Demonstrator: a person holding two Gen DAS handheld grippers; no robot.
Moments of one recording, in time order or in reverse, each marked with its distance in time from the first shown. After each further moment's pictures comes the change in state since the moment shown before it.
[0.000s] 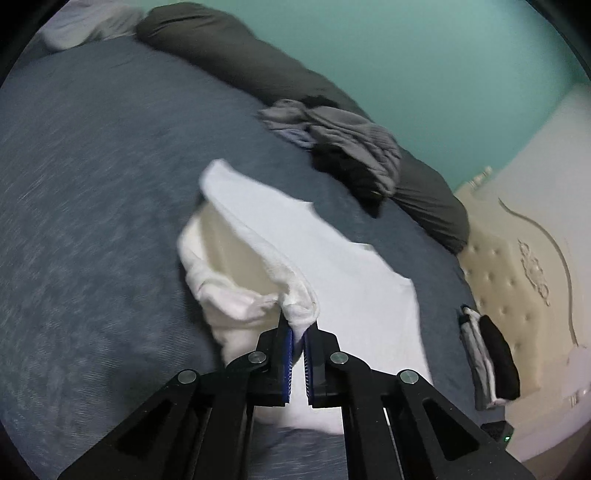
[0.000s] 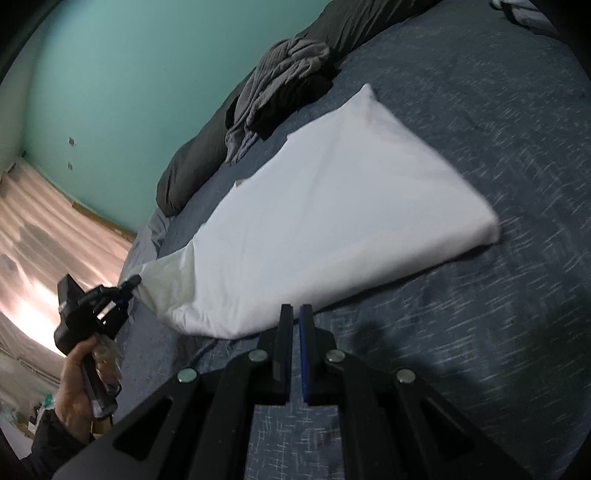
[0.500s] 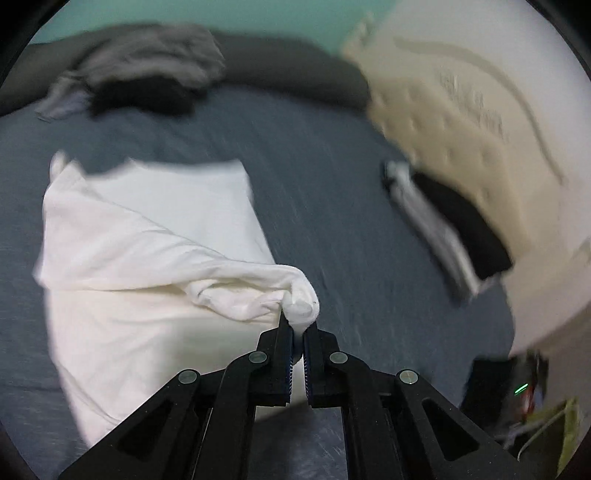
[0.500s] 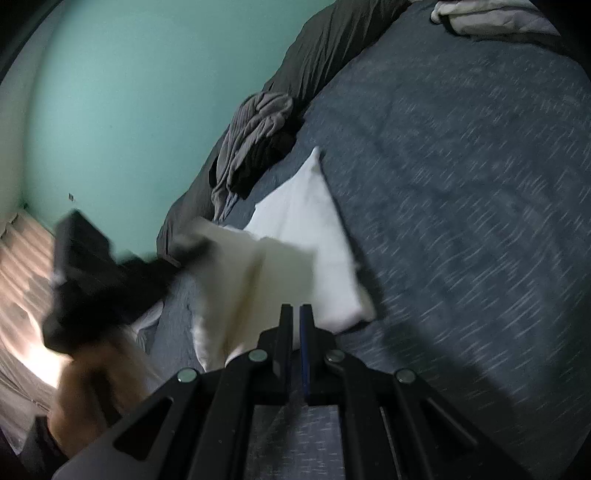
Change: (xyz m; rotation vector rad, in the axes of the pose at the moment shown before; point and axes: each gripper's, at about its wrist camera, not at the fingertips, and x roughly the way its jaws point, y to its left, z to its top) left arm 0.160 -0.239 -0.127 0.454 0.411 -0.118; right arm -0.062 -0.062 0.037 0.110 -0.135 0.020
